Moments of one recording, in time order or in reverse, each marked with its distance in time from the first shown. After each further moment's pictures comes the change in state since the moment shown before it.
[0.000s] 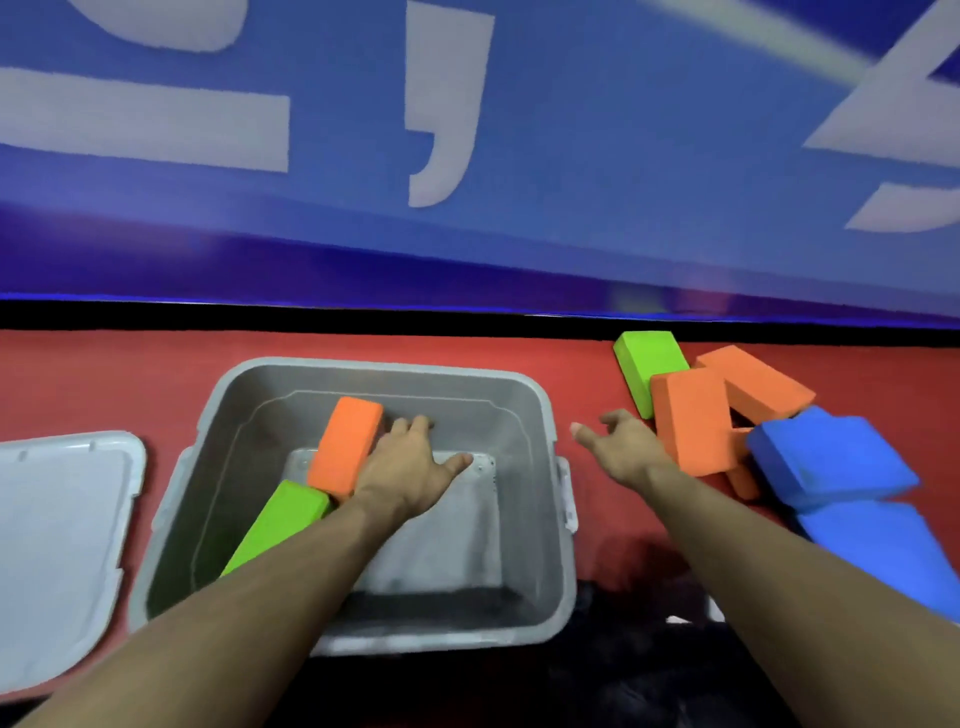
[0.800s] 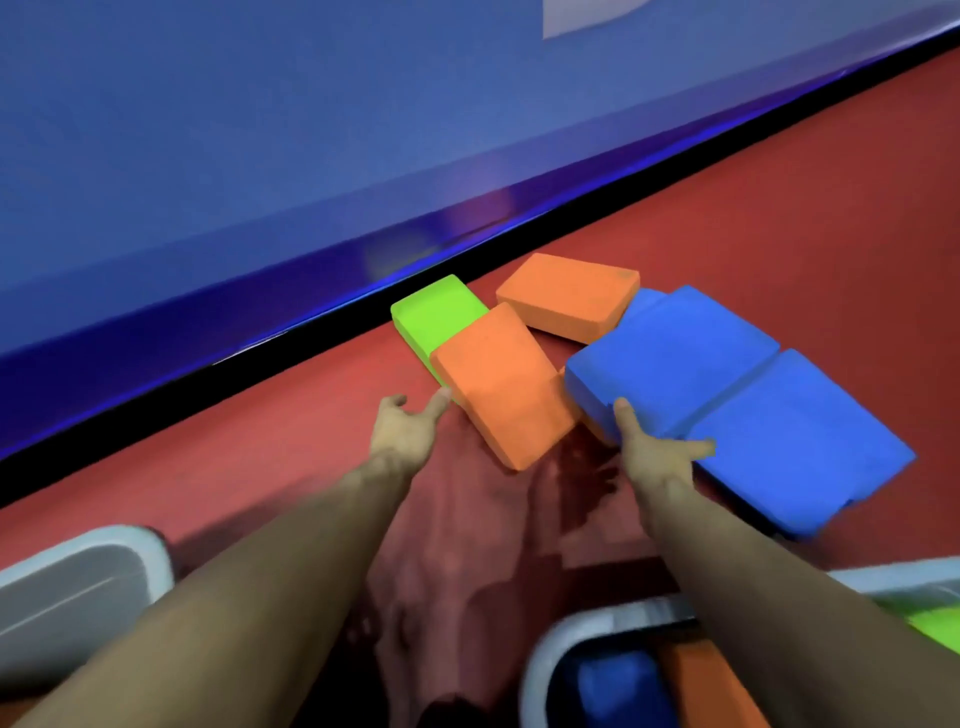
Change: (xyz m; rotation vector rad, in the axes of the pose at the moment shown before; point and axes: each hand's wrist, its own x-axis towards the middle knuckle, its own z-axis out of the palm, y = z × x) left_hand 0.236 0.304 0.306 -0.376 -0.167 -0.115; right_hand 0.202 0.356 -0.088 0.947 0.592 0.773
